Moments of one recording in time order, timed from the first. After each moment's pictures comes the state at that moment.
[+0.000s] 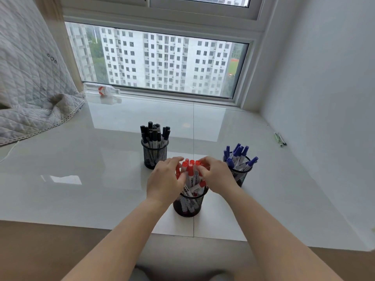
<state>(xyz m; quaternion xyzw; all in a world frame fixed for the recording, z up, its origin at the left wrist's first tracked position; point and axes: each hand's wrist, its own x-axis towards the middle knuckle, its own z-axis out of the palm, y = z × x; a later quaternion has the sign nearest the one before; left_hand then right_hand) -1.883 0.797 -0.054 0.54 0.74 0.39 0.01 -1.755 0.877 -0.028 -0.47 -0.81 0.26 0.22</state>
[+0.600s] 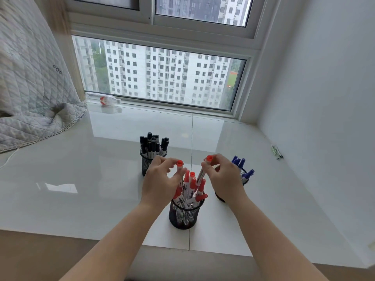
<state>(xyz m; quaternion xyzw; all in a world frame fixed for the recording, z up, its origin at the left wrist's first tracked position) -1.885 0.793 -0.022 0.49 0.69 0.54 0.04 -1.740 0.871 0.003 -0.43 -0.78 0.26 0.38</state>
